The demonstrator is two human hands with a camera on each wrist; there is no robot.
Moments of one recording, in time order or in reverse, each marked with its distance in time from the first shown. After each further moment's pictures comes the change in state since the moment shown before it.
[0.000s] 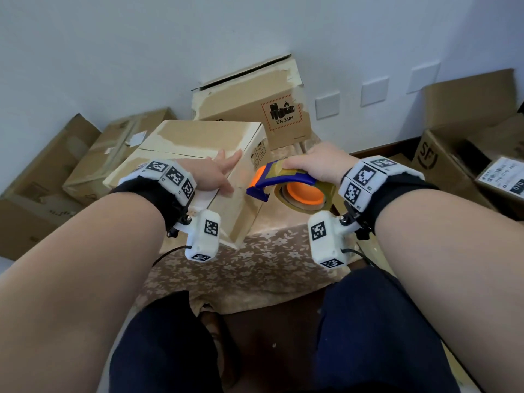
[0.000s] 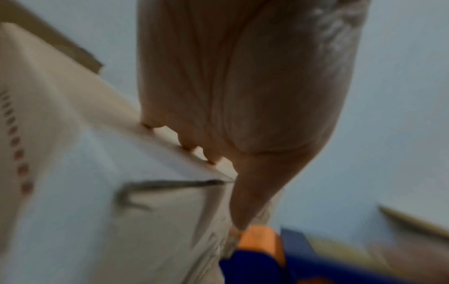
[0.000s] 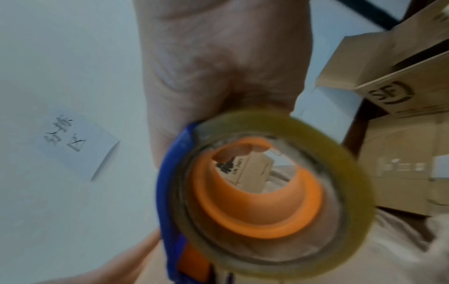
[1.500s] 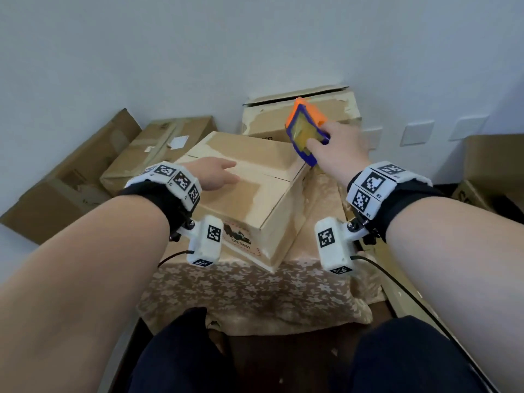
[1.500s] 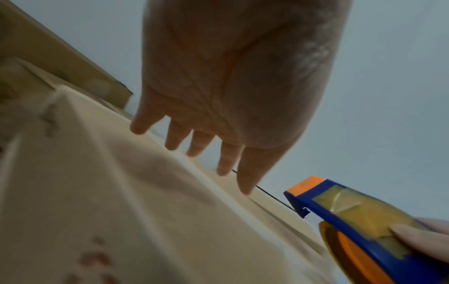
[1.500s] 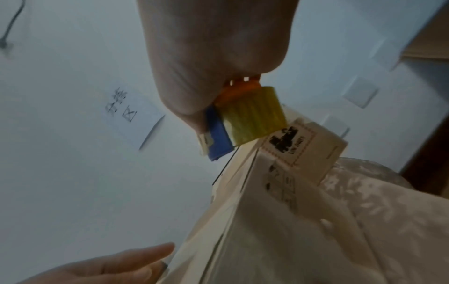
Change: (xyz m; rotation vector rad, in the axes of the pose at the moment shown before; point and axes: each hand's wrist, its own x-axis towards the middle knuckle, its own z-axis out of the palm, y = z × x) left_hand -0.004 -0.102 -0.025 -0.178 0.250 -0.115; right_hand 0.049 -0.094 0.027 -0.161 0.459 -0.225
